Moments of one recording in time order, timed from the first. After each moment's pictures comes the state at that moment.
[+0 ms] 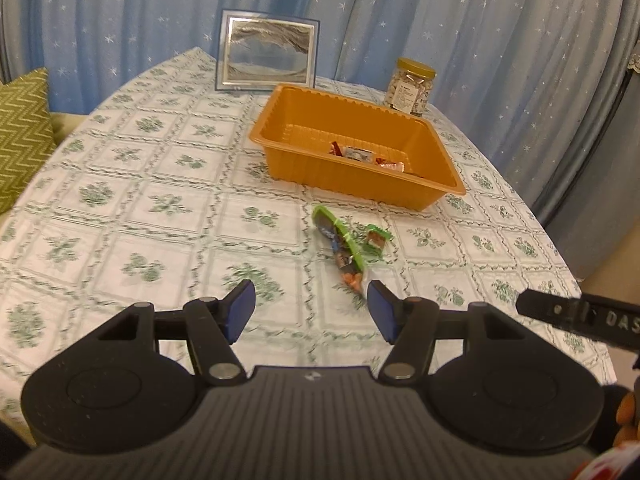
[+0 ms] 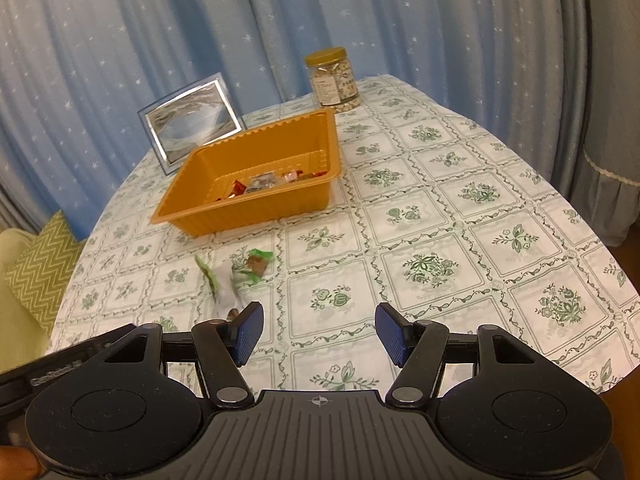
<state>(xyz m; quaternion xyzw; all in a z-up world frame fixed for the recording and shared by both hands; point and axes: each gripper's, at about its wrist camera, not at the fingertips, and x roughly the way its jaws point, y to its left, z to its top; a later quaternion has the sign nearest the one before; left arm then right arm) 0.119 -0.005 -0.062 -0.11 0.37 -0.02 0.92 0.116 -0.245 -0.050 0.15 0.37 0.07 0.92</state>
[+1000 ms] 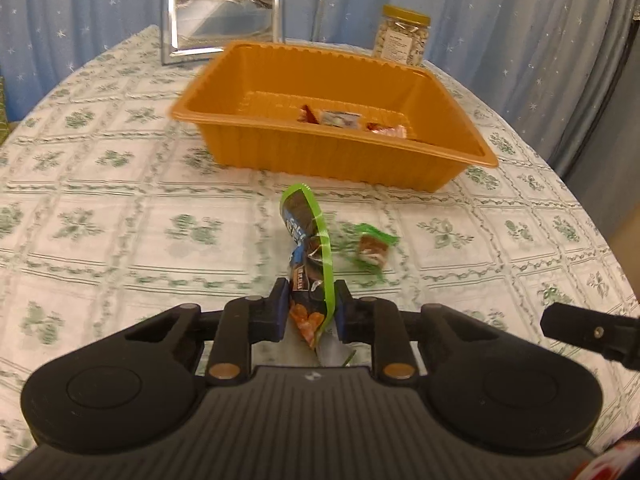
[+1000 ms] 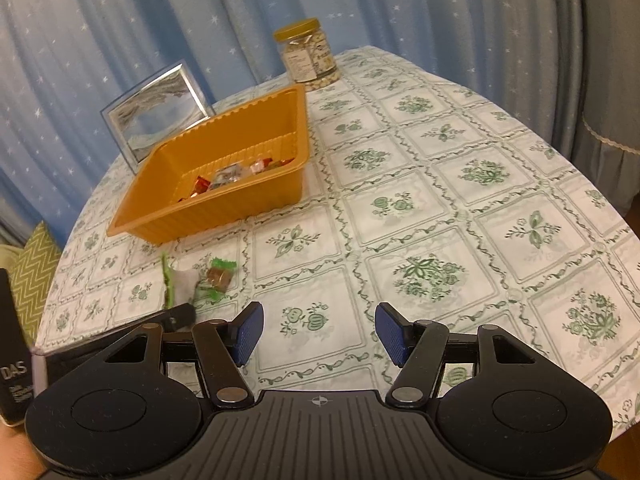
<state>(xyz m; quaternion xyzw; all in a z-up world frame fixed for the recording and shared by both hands) 0.210 -0.037 -0.119 -0.06 0.40 -0.03 0.91 0.172 -0.255 -0.085 0.17 0.40 0.06 0.90</state>
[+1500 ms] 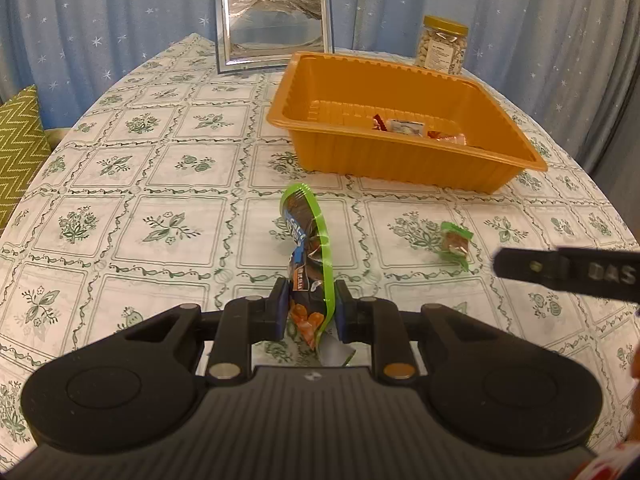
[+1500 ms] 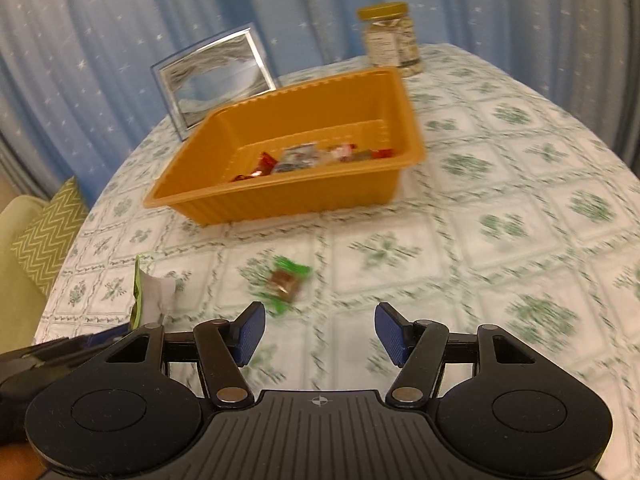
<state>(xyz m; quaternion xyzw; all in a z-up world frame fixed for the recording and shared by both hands) 0.195 0.013 -0.112 -0.04 0.40 0.00 0.92 0.226 -0.187 -0.106 0.12 0.40 0.14 0.90</state>
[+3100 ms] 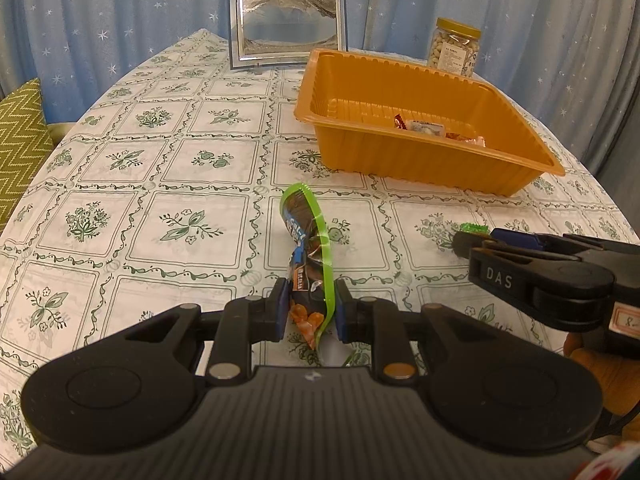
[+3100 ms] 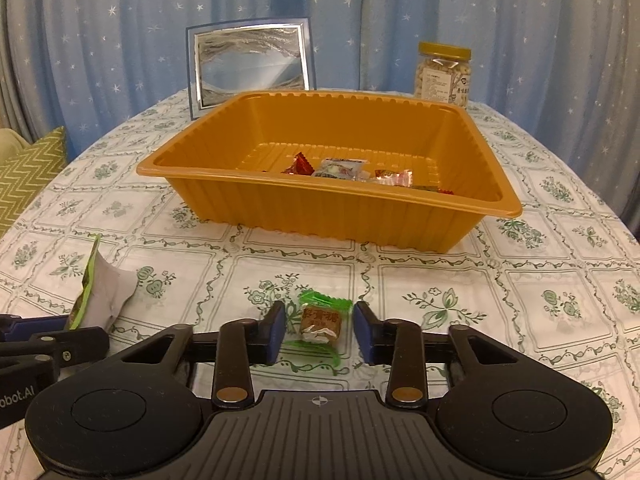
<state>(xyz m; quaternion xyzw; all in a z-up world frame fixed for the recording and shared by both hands) 0.200 0.031 -0.119 -0.04 0.39 0.00 0.92 0.248 -0.129 -0.140 -0.01 0.34 0.12 0.93</state>
